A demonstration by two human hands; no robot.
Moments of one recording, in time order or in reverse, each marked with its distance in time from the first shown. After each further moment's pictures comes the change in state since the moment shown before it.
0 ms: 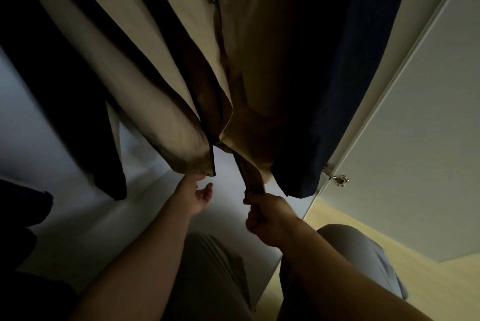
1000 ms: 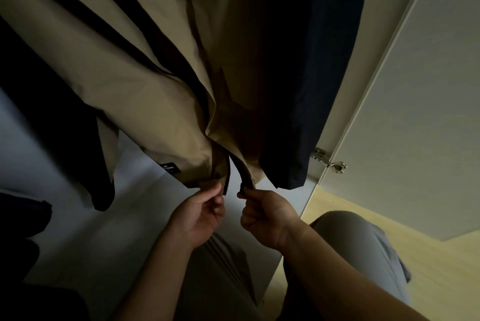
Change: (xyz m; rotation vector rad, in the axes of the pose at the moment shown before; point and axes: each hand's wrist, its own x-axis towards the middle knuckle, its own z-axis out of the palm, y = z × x) left_hand -0.085 -0.035 -0.004 0.006 -0.389 -0.042; right_hand -0.009 0.014 -0.009 0.221 -0.231 0.004
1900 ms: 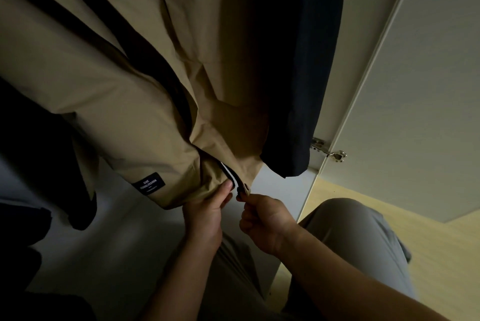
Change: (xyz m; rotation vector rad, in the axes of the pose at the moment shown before) left_hand 0.004 -0.034 0.019 0.311 0.273 0.551; right_hand 0.005 0.023 -0.003 -0.057 0.059 -0.060
